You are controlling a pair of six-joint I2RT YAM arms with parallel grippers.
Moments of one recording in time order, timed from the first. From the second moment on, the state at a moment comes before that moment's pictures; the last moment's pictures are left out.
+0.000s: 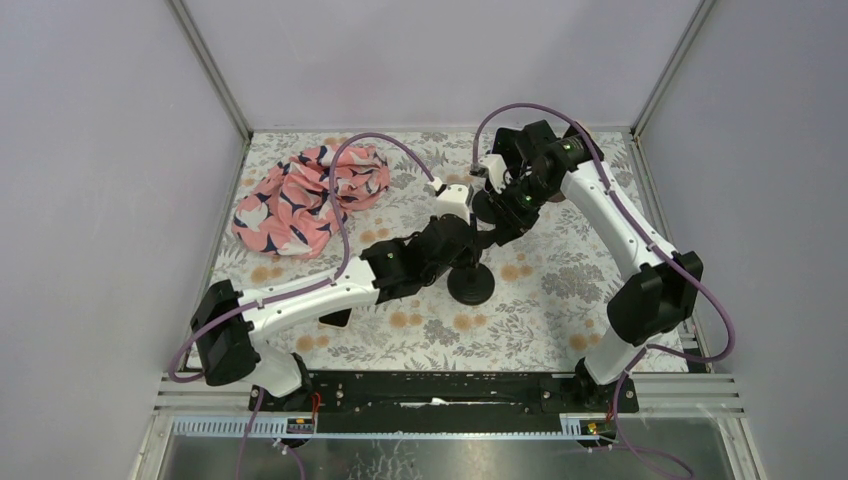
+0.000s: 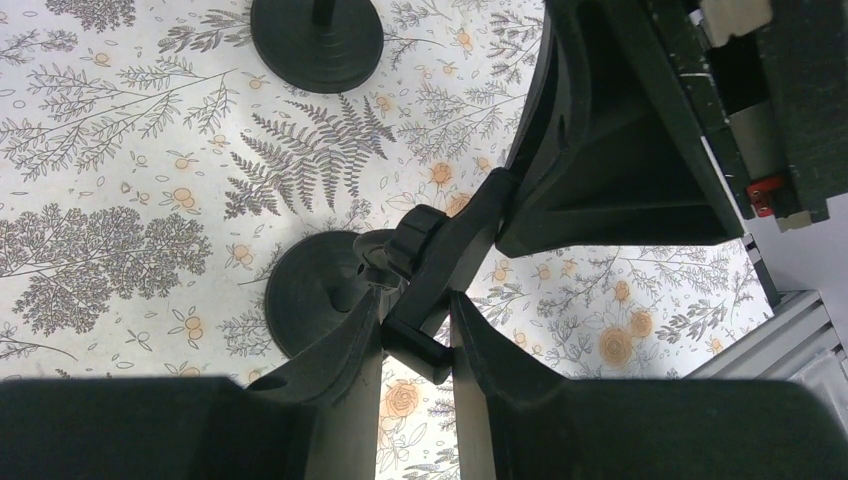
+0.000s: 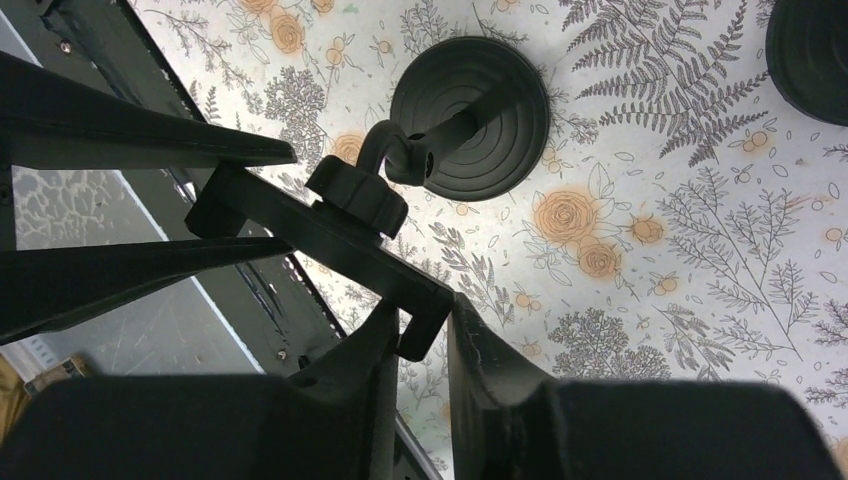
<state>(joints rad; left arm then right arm) -1.06 1.49 1.22 -0.26 -0.42 -0.64 0.39 1.68 1.69 -1.33 -0.51 -0.50</state>
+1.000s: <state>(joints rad) -1.05 1.51 1.29 -0.42 -0.43 -0.70 0.50 1.63 1.64 -1.21 -0.29 -0.33</state>
